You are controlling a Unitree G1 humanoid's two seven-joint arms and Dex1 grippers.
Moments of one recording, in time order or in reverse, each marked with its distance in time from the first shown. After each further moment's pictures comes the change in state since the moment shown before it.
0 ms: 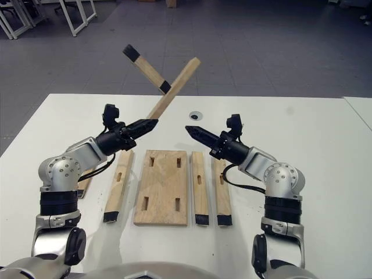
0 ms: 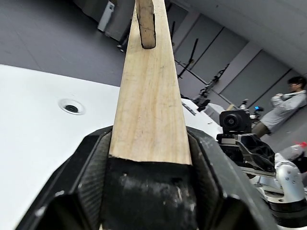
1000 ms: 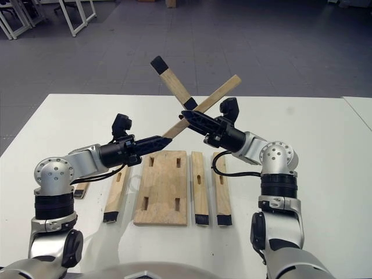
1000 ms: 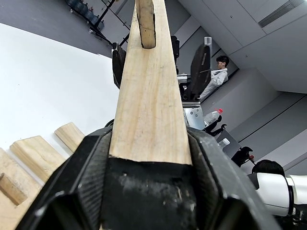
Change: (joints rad) left arm 0.036 0.034 -0.016 -0.144 -0.237 0.255 -0.027; right arm -0.195 -0.017 0.045 0.231 0.007 0.026 0.257
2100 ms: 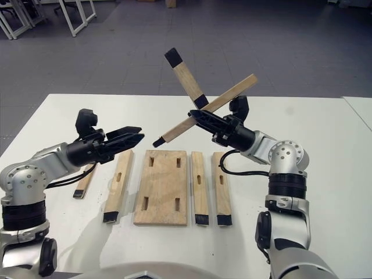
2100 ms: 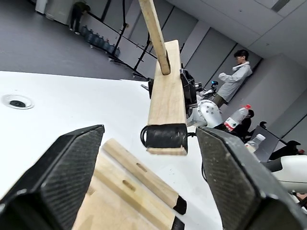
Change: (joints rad) left arm 0.123 0.226 0.079 -0.101 0.081 -0.196 -0.174; right arm 0.000 -0.058 -0.038 0.003 -0.035 0.015 0.042
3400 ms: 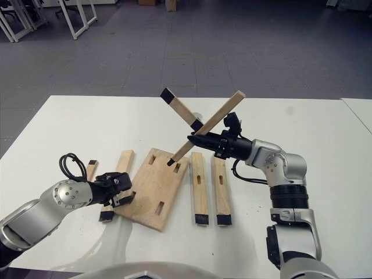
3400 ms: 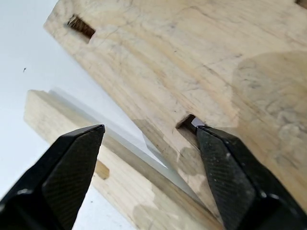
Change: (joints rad) left arm 0.098 0.437 -0.759 -0.393 0.893 -0.033 0.242; right arm 0.111 -0.074 0.200 -0.103 -0.312 -0.323 0.061
